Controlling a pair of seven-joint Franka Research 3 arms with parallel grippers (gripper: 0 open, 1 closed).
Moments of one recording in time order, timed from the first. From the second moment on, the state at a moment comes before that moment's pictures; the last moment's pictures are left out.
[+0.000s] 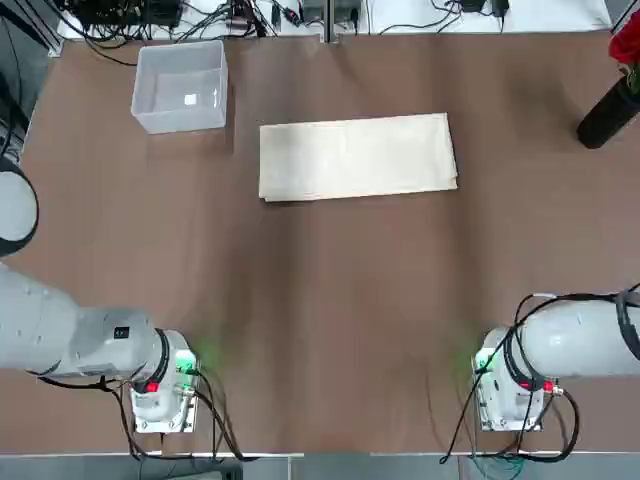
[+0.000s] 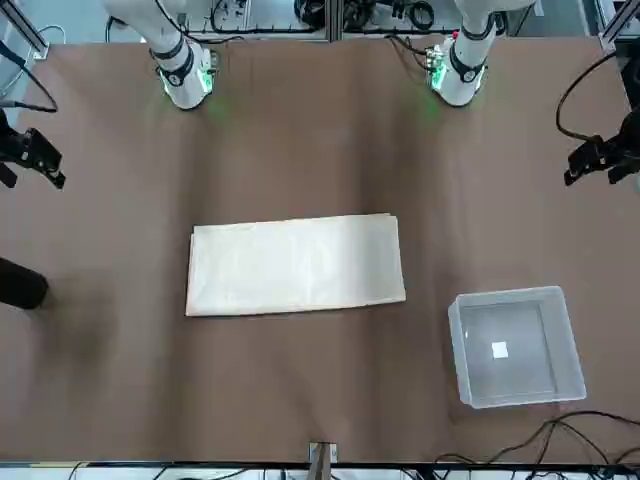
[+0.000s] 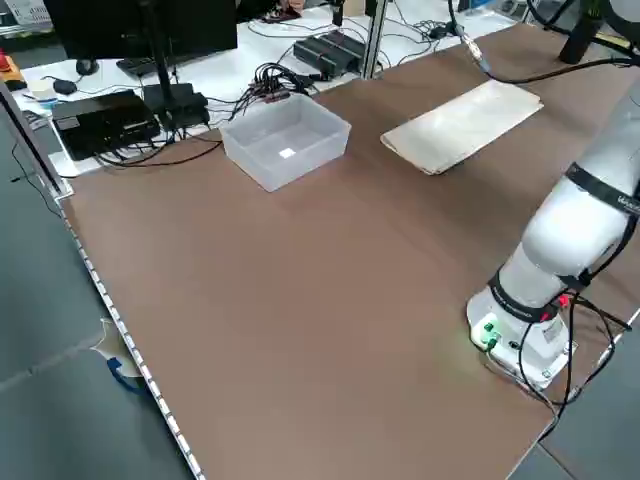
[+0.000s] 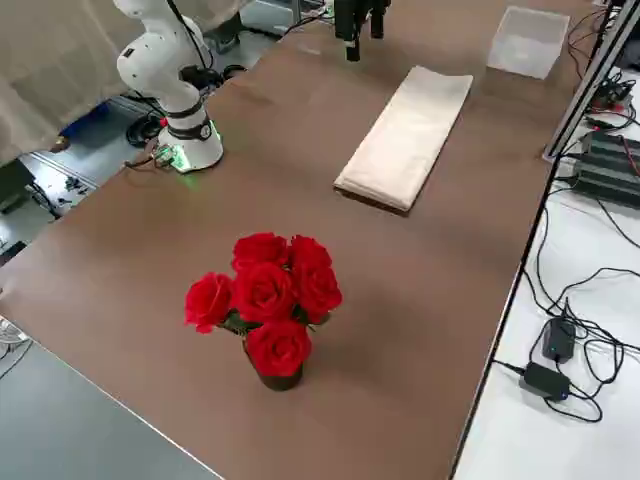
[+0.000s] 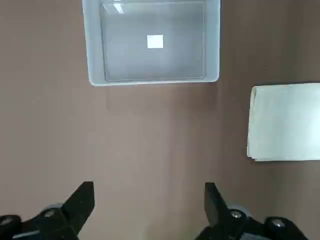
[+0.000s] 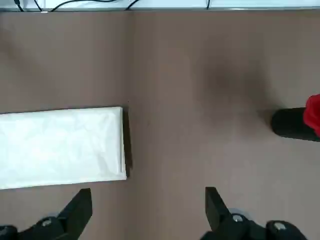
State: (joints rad) left arm 0.04 -0.01 -0.01 -1.58 -0.02 1.57 0.02; right arm 0.08 -0.05 -0.09 -1.58 -0.04 1.65 0.01
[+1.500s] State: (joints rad) left arm 0.04 -0.01 -0.01 -1.58 -0.02 1.57 0.02; right arm 0.09 -0.04 -0.09 -1.68 -0.03 1.70 0.01
